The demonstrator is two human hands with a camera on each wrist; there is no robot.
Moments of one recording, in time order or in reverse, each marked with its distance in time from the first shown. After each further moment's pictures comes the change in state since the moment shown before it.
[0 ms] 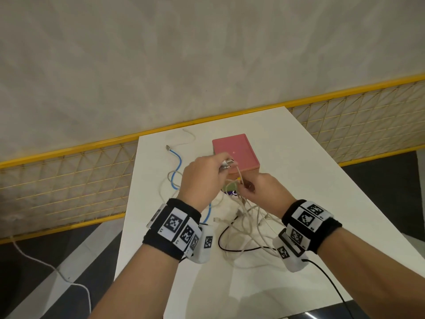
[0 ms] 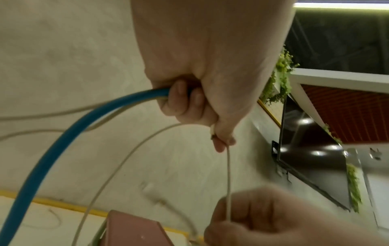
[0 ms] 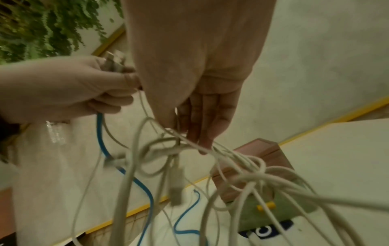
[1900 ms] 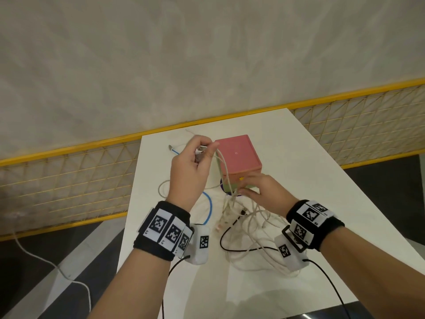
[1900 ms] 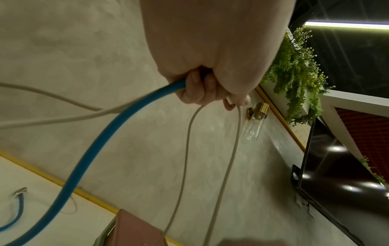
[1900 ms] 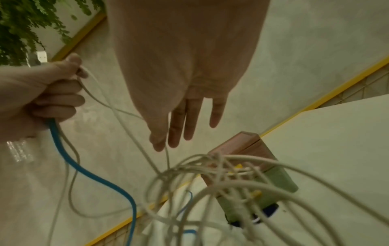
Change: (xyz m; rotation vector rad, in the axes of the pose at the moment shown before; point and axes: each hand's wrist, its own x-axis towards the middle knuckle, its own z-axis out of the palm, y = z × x) left_hand -0.008 -0.004 -0.023 -0.580 0.340 -0.167; right_hand 0.007 0.034 0.016 0.115 -0.052 -0.134
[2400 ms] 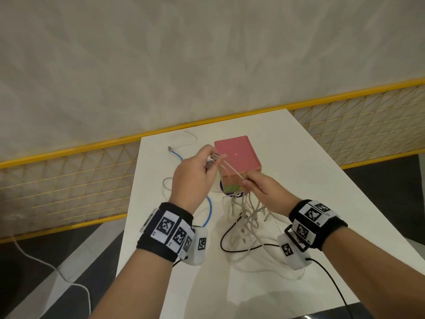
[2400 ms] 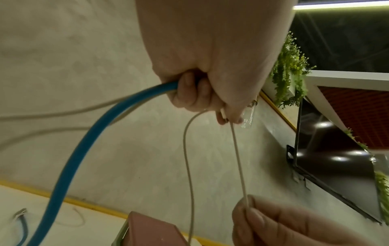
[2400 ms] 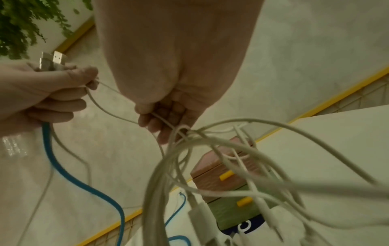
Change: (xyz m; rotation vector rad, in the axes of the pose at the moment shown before) left_hand 0.001 -0.017 0.004 0.368 -0.165 0.076; right_hand 0.001 -0.010 -0.008 0.177 -0.038 0.061
